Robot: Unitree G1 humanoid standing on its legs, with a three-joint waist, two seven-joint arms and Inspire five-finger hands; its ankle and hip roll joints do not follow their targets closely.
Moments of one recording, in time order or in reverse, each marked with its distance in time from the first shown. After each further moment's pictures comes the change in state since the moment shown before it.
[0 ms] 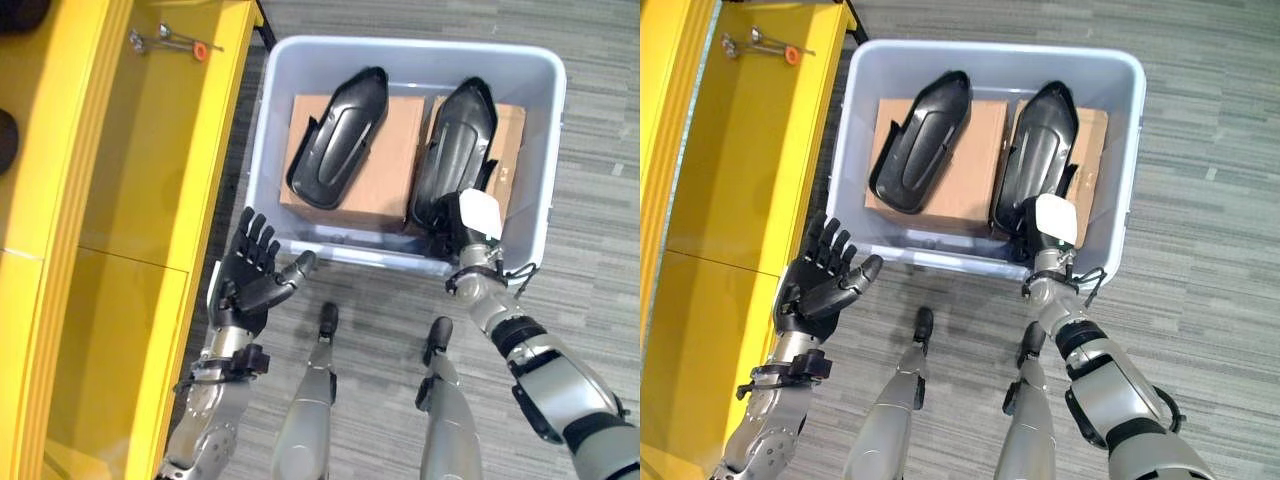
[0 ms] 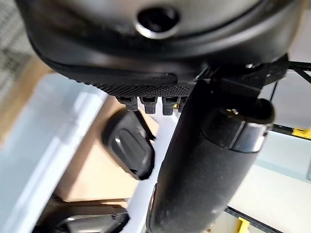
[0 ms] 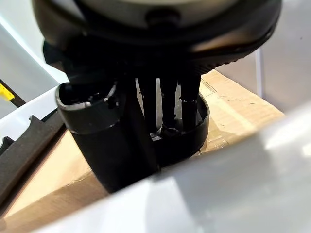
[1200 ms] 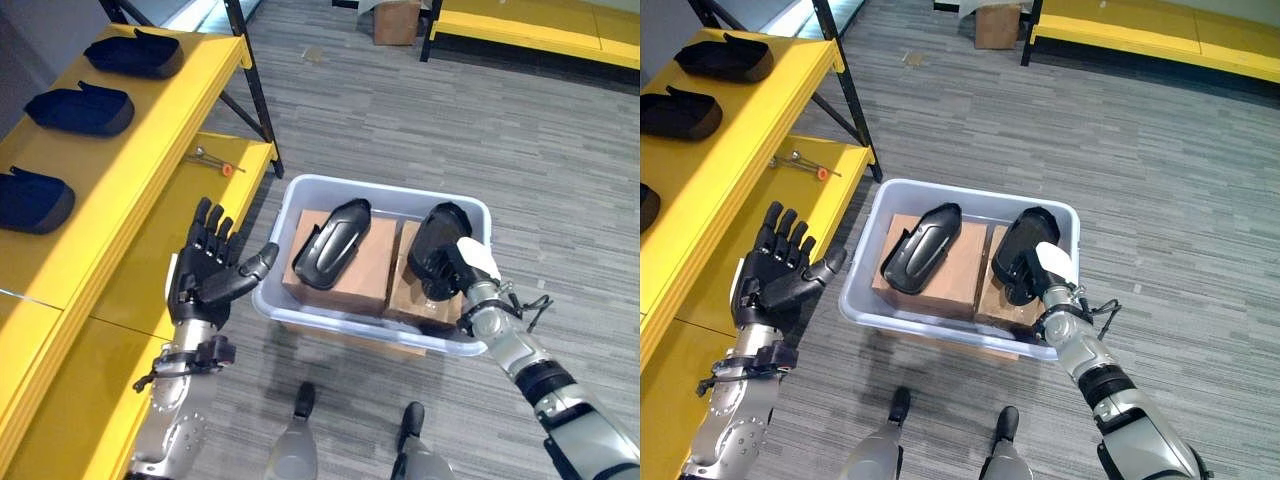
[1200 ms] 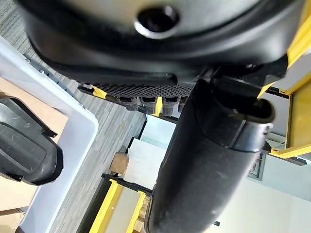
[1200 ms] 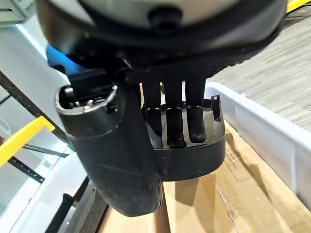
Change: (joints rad) left arm 0.009 0.045 0.188 0.044 0.007 0.032 -0.055; right arm 0.268 -0.136 -0.087 -0.412 0.078 0.034 0.253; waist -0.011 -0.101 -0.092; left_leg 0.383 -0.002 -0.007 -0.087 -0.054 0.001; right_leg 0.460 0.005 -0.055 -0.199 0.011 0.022
